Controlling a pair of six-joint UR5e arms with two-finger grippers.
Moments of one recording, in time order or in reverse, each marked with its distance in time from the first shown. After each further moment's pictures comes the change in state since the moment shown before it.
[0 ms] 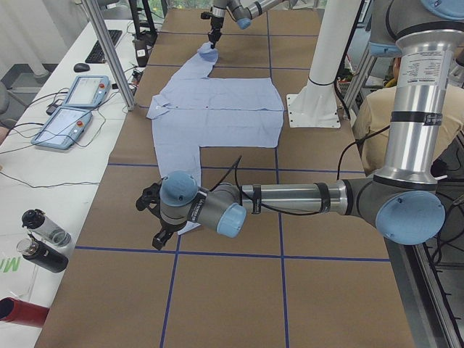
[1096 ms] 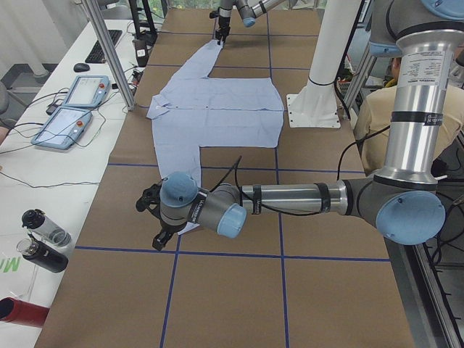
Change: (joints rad) left arm -0.001 0.000 0.003 0.001 0.001 0.003; right arm 0.128 -0.196 -0.224 0.133 0.024 -0.199
